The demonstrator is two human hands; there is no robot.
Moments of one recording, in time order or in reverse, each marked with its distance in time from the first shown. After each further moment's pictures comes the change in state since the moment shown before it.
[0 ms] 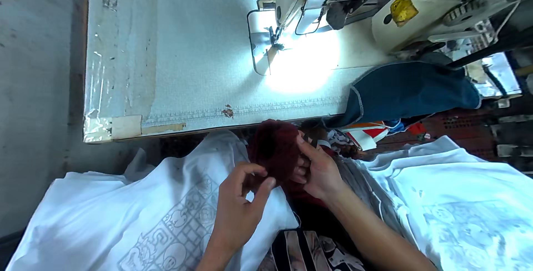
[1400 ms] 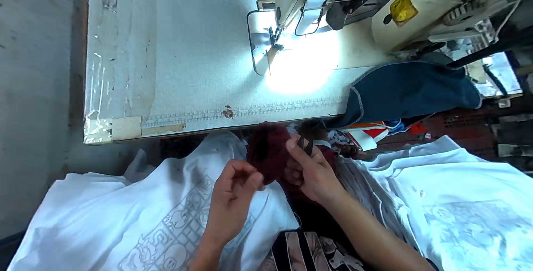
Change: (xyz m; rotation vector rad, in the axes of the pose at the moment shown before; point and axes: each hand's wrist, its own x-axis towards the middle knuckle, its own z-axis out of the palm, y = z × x) left_hand 0.007 -0.010 -0.013 -0.324 -0.067 0.005; right_hand 0.000 0.003 0.014 -0.296 -0.011 -0.117
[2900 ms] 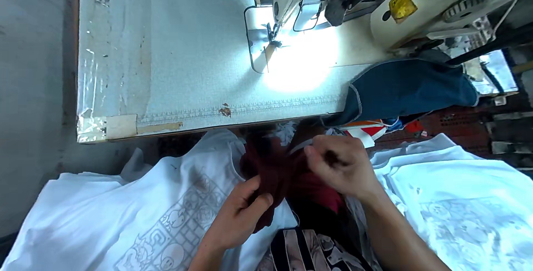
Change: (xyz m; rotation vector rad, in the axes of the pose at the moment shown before) left_hand -0.009 -0.001 0.000 -0.057 -0.348 -0.150; right_hand -0.007 -0.044 -0.036 -1.075 -0.119 -0.644
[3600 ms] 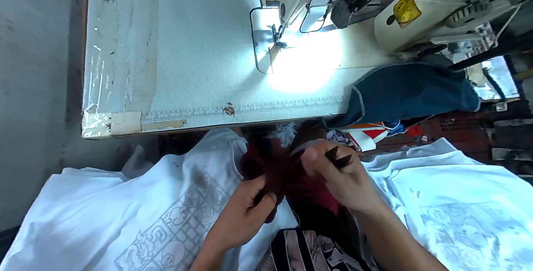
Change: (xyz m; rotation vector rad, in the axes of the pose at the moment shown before) left_hand 0.002 0.003 0.002 0.215 0.004 -0.053; right_hand -0.002 -0.018 0.014 0.592 -0.023 0.264
